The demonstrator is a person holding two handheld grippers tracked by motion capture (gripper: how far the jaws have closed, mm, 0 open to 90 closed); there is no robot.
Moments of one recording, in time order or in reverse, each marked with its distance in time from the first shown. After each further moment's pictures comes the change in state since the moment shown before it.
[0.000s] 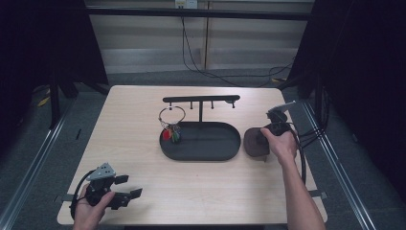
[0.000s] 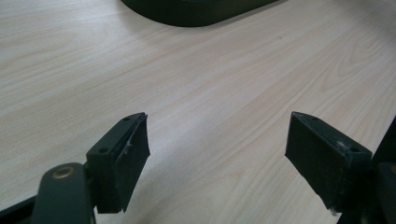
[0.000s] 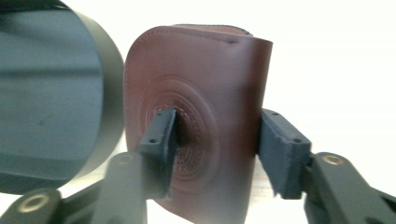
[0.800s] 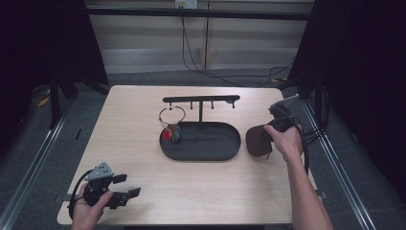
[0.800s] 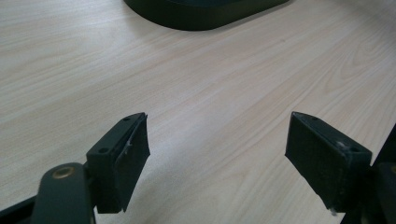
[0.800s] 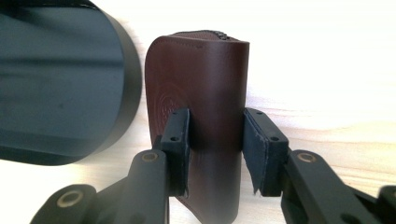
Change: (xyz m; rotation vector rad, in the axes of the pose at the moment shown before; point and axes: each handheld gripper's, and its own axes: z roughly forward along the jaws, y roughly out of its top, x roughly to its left) left arm 0.002 0.000 -0.004 -0.010 0.015 0.006; right arm 0.008 0.002 -0.030 0.008 -0.025 -0.058
